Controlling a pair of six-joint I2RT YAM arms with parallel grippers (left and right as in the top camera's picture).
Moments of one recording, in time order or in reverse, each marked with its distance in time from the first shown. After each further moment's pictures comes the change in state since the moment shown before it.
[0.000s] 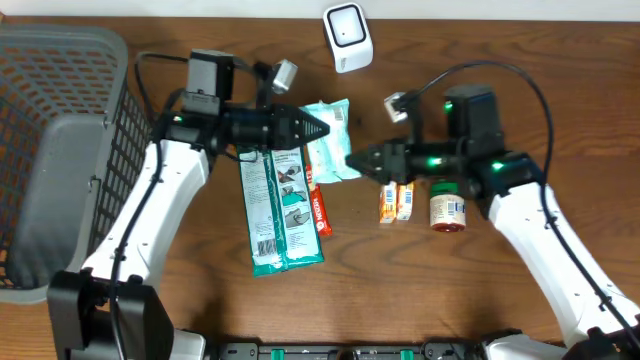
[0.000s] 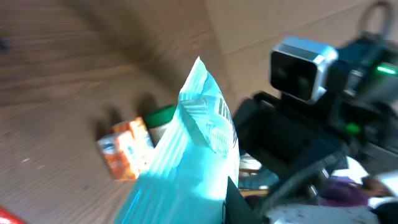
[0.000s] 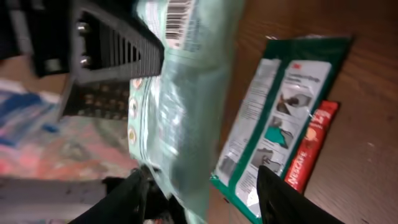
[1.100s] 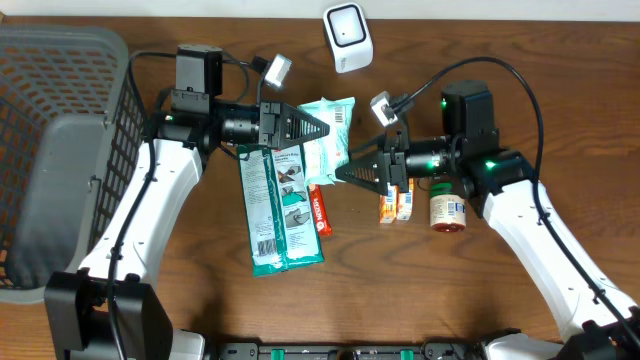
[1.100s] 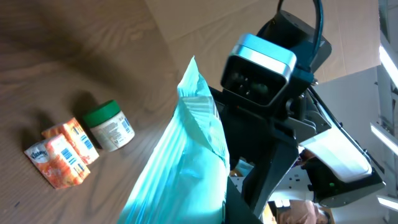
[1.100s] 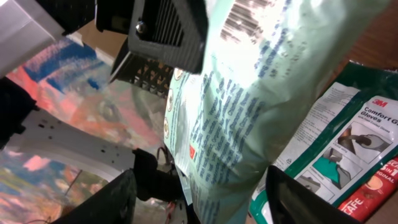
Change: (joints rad) left arm 0.026 0.000 0.000 0.055 0.275 -0.023; right arm 0.035 0.024 0.000 0.115 -0.228 -0.129
